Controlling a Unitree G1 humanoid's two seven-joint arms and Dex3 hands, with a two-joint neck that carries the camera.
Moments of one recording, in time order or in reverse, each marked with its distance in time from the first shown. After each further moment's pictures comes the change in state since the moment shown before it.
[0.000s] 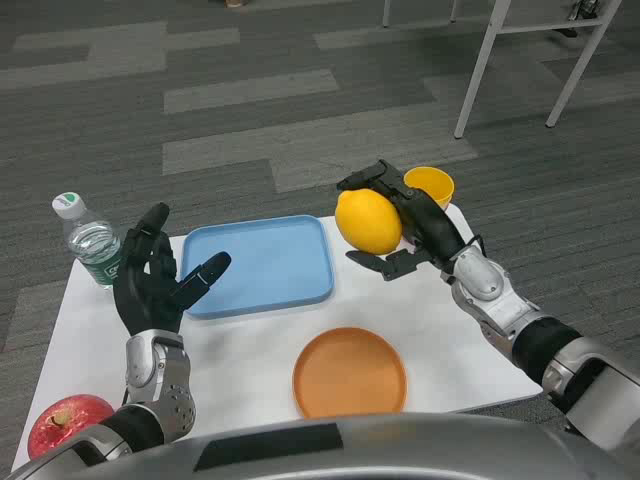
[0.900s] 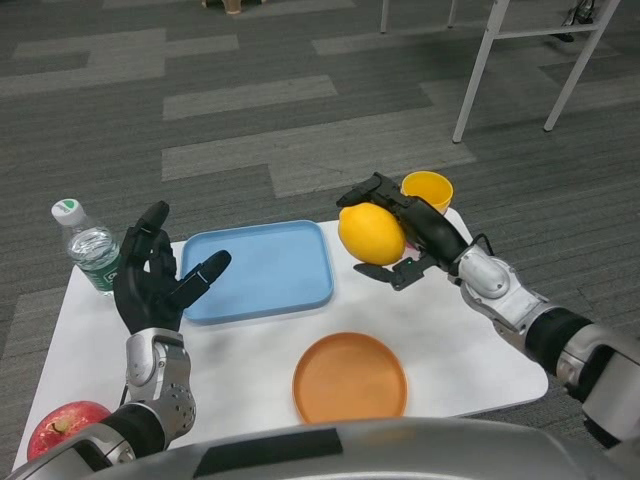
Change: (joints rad) left arm -0.026 -0.003 -0.001 0.009 -0.002 0.001 0.000; right arm -0.085 -0.111 0.197 0.044 0.043 -0.008 -0.008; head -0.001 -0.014
